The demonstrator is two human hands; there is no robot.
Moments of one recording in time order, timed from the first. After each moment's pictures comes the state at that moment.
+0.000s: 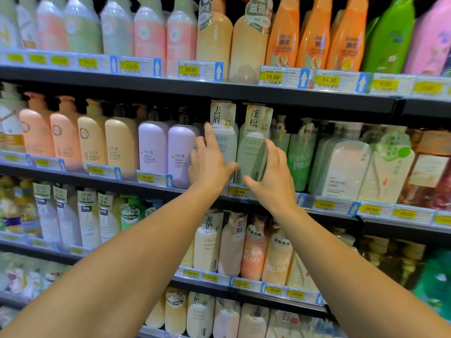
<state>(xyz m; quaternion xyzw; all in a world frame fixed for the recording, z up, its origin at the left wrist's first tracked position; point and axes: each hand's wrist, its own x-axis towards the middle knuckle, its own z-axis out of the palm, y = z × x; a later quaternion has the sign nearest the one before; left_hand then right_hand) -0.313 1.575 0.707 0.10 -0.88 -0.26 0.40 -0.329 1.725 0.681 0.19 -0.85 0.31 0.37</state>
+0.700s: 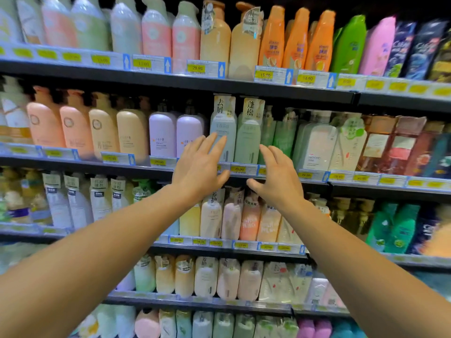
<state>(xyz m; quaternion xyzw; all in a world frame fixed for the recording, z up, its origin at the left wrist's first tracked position) -0.194 1.526 0.690 -0.12 -0.92 -0.02 0.38 -0.217 1.732 0.672 0.14 -0.92 0.15 0.34</state>
